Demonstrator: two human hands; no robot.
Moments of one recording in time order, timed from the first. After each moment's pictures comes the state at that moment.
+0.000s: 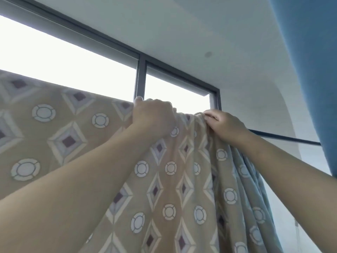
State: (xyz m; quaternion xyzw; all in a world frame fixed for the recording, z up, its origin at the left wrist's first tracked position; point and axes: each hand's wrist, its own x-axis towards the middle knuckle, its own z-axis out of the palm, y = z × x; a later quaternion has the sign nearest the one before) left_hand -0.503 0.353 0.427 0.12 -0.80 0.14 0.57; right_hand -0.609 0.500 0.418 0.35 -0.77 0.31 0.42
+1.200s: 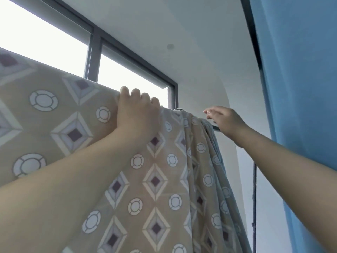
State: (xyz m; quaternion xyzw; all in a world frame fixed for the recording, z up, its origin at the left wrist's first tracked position) left_hand -0.548 0.362 0.402 0.08 -0.75 0.25 0.61; right_hand -0.626 0.564 0.406 0.25 -0.77 0.41 0.42
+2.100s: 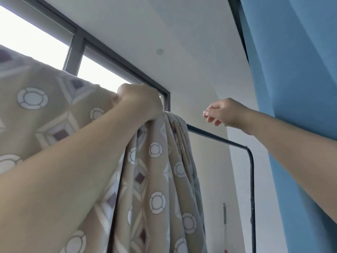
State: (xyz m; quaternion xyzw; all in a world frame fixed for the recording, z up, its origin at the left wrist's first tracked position) left_hand -0.636 0.473 0.445 0.14 -0.85 0.16 0.48; right_hand -0.705 0.661 0.440 0.25 -0.82 0.31 0.40
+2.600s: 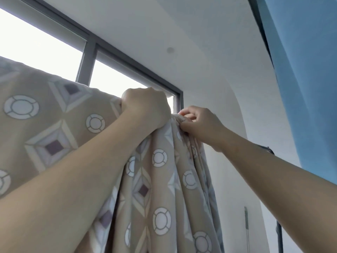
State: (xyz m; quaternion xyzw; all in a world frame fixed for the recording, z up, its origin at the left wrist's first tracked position) left_hand -0.655 0.470 0.444 0.13 -0.82 0.16 0.53; right_hand -0.740 0.589 0.425 0.39 -0.74 0.39 0.39
